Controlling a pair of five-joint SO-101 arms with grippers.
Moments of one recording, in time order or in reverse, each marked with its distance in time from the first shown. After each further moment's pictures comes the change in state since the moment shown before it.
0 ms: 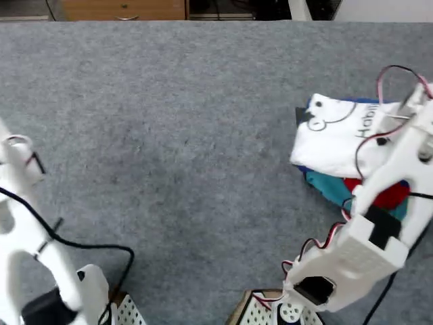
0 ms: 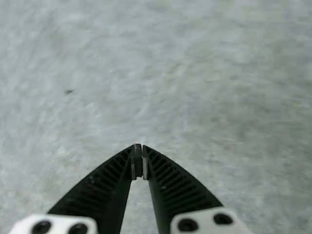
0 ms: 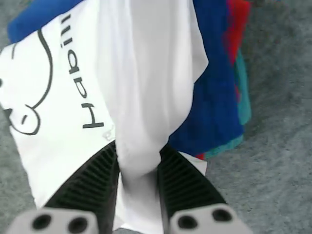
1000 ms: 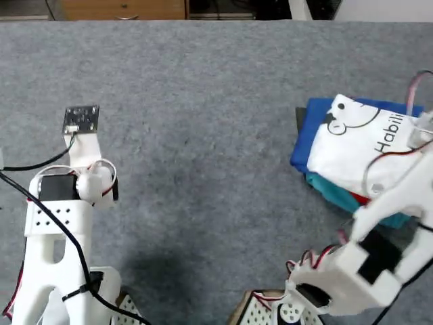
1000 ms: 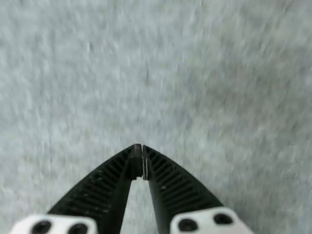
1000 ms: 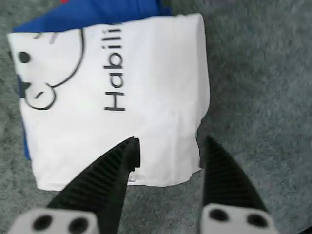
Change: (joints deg) left arm 25.4 -15.1 22.9 -2.7 3.5; right arm 2.0 -16.6 0.4 0.0 17.3
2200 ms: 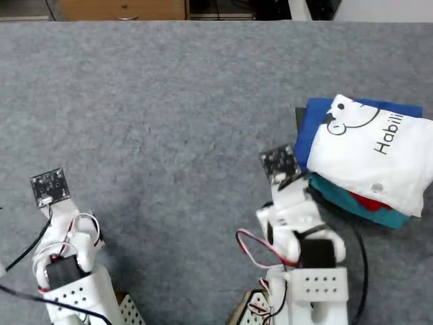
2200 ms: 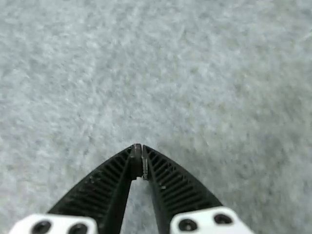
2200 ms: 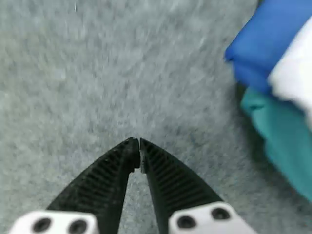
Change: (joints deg) left arm -20.1 -57.6 46.7 -11.0 -2.6; right arm -40.8 -84.2 112.9 -31.7 5.3
